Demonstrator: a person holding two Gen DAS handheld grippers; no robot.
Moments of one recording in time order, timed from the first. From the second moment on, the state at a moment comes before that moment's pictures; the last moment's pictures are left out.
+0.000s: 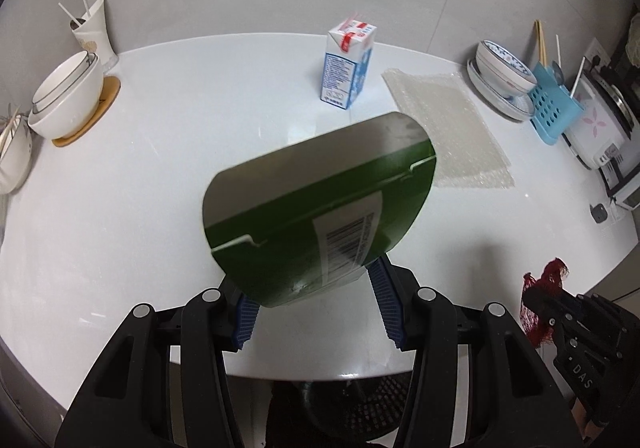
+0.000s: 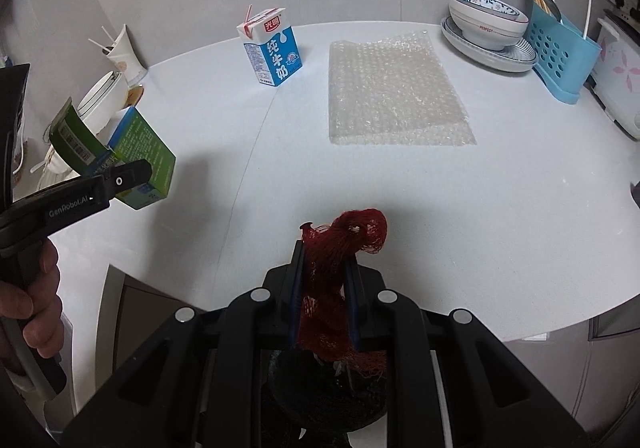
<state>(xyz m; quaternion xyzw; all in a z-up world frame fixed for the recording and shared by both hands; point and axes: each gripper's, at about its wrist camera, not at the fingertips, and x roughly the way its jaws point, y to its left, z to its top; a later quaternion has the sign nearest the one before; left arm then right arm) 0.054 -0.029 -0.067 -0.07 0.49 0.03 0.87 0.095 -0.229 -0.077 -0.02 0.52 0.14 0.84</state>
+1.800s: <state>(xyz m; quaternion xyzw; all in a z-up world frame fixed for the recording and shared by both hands) -0.103 -0.109 -0.187 -0.06 0.54 -0.04 0.84 -0.040 -0.270 -0.170 -0.04 0.58 0.17 0.80</state>
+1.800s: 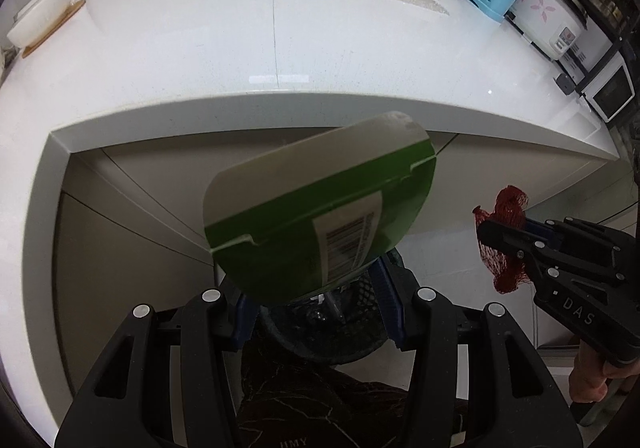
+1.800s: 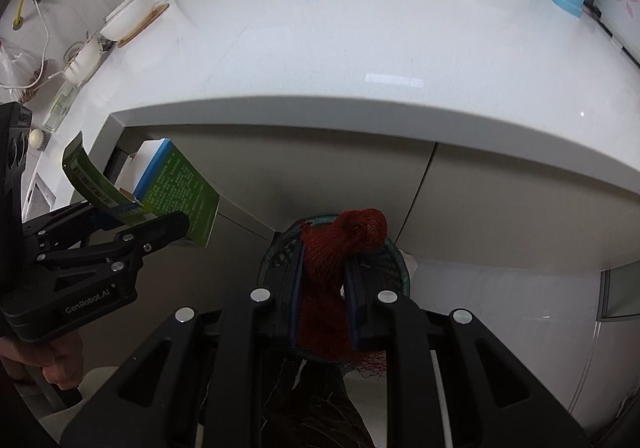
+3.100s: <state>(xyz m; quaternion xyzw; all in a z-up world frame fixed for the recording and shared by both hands) -0.101 -0.112 -0.265 -0.06 0.57 -0.05 0.82 -0.043 -0.268 -0.253 -0.04 0.60 0.17 0.78</state>
